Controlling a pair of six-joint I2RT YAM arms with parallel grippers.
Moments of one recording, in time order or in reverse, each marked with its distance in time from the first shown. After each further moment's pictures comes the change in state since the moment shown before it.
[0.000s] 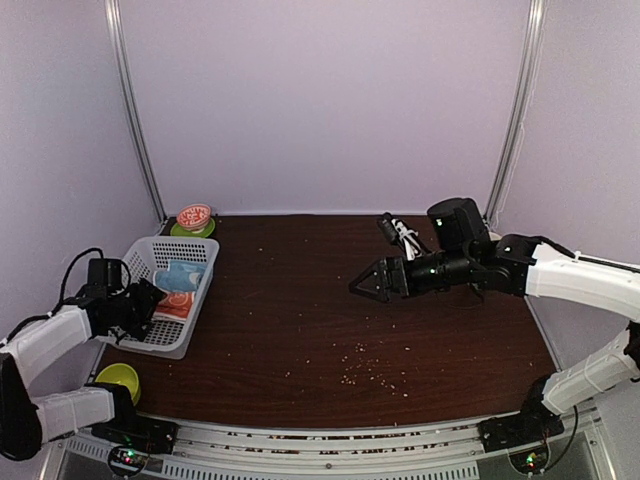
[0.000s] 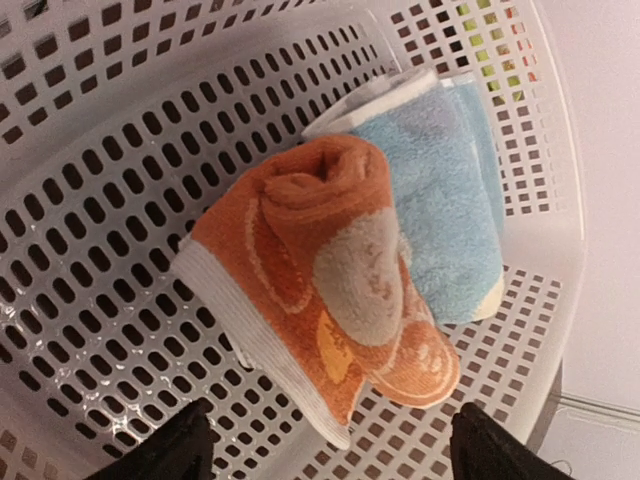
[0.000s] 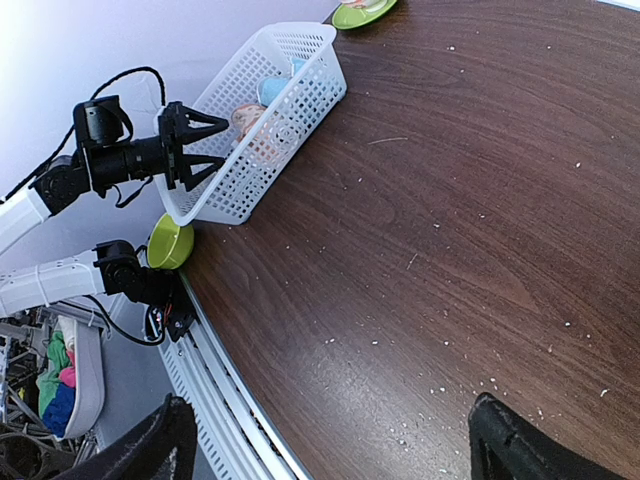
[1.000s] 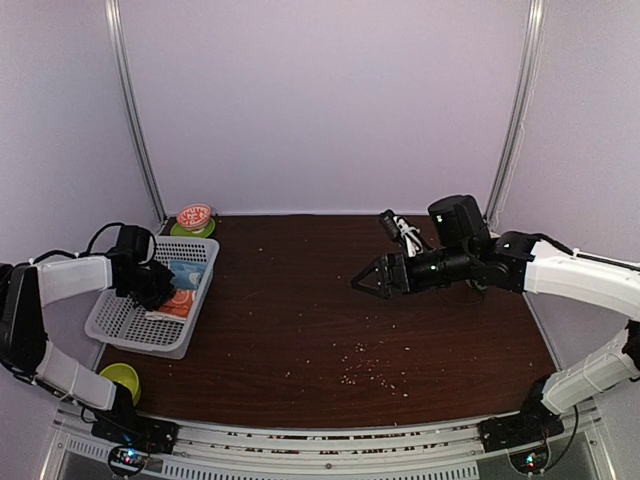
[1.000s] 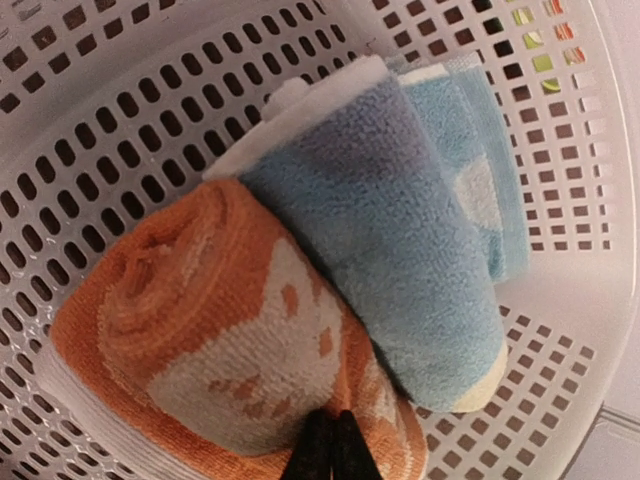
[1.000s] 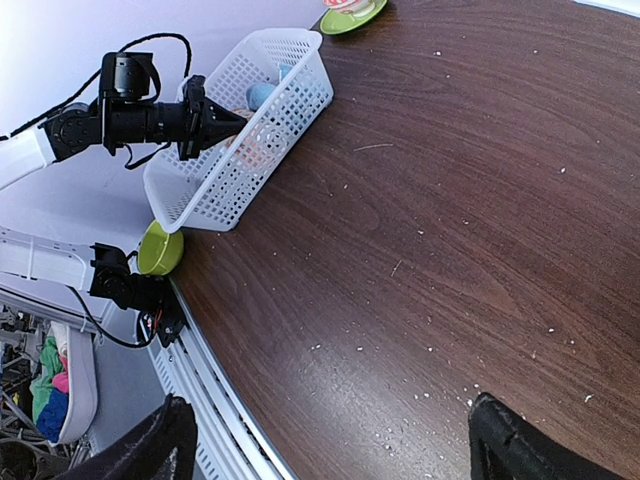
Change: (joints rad) left arm -0.103 0.425 0.313 -0.042 -0.100 -0.012; right arm -0.028 0.013 0.011 -0.008 -0.002 -0.021
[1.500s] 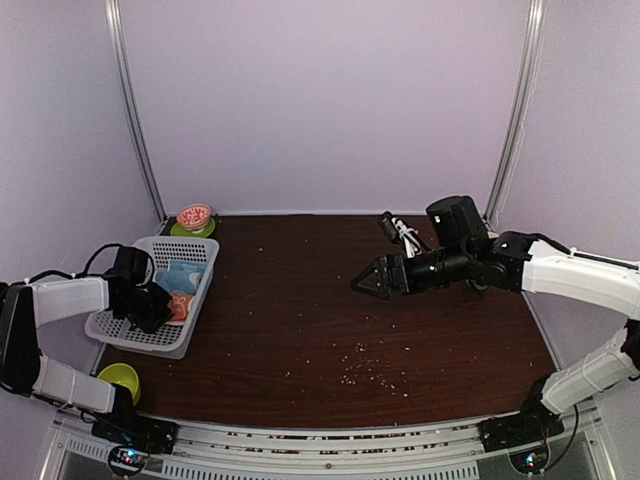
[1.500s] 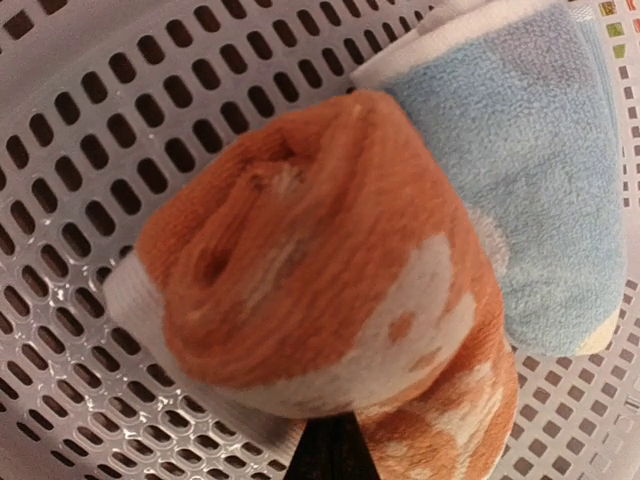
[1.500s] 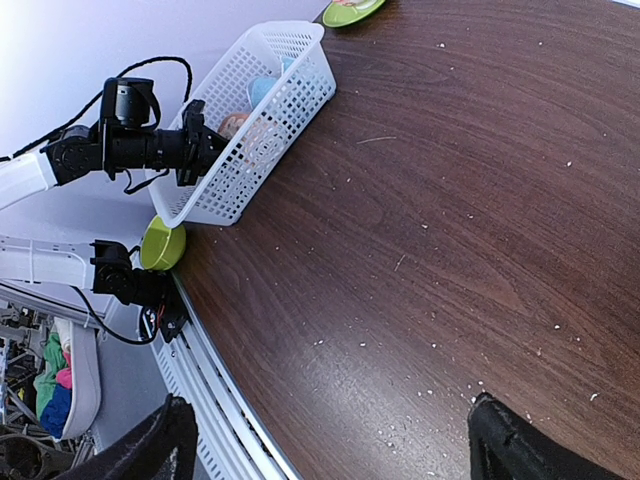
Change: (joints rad) left arm -0.001 -0.096 -0.166 0.004 0.001 0.002; right arm -0.006 0.013 0.000 0.000 -0.023 0.000
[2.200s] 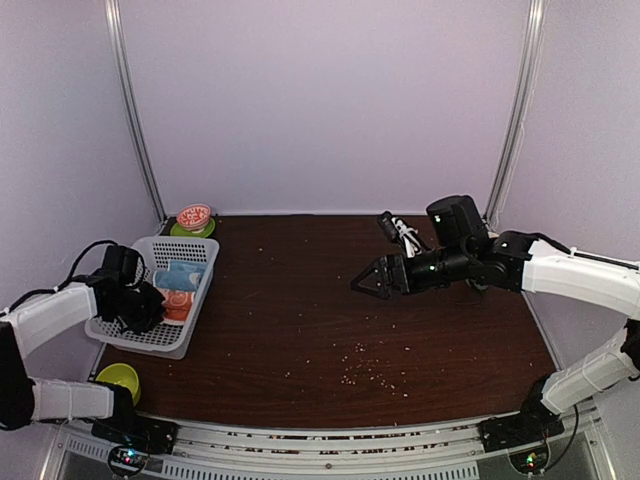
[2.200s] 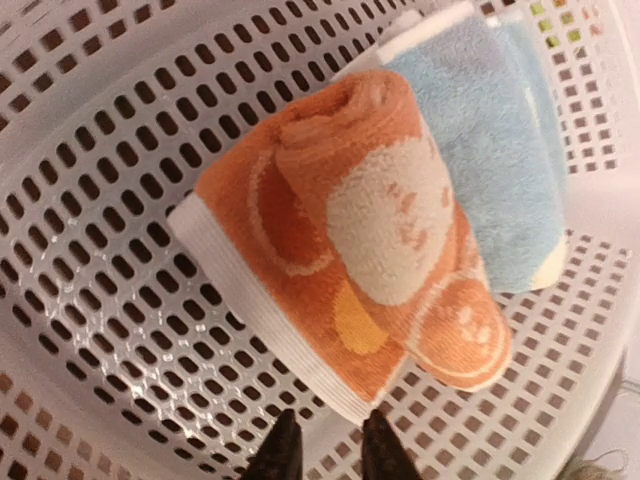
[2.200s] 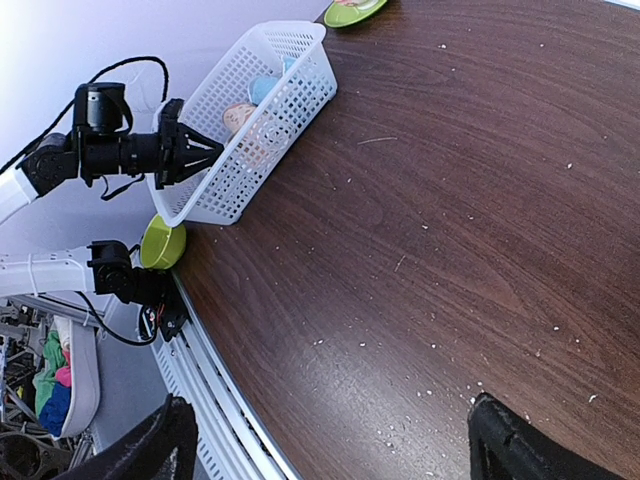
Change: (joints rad) left arm 0.000 -0.167 -0.005 -0.144 0.003 0.031; right arm -0.002 0.000 0.003 -0.003 -0.003 -0.008
